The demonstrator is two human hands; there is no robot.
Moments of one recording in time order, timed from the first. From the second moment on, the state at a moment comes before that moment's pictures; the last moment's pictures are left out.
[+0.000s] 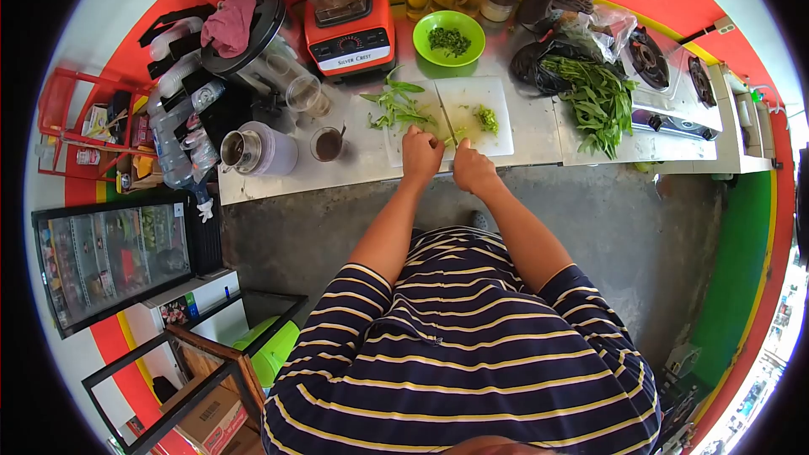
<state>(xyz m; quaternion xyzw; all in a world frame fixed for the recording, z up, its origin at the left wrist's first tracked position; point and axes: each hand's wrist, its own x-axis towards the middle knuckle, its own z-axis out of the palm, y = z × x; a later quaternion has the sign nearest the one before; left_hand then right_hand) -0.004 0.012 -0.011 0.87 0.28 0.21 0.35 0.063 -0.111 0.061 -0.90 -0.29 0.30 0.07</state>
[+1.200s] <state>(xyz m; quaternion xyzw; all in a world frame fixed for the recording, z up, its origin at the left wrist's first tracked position) -0.016 -0.003 0.004 0.89 0.31 0.17 0.29 0.065 -0.132 0.043 -0.91 -0.27 0.29 0.13</state>
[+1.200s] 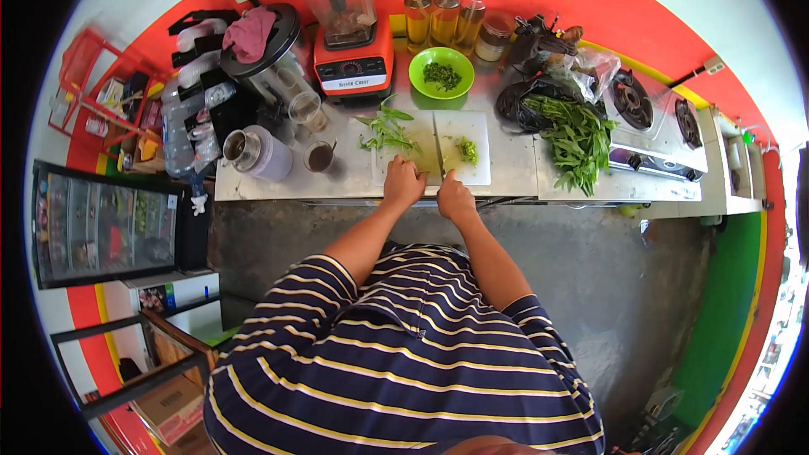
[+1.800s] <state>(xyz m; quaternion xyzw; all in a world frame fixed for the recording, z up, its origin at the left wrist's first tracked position) 0.022 -0.010 0.012 0.92 0.26 0.19 0.23 0.081 -0.155 0.048 -0.89 -0.30 0.27 0.18</state>
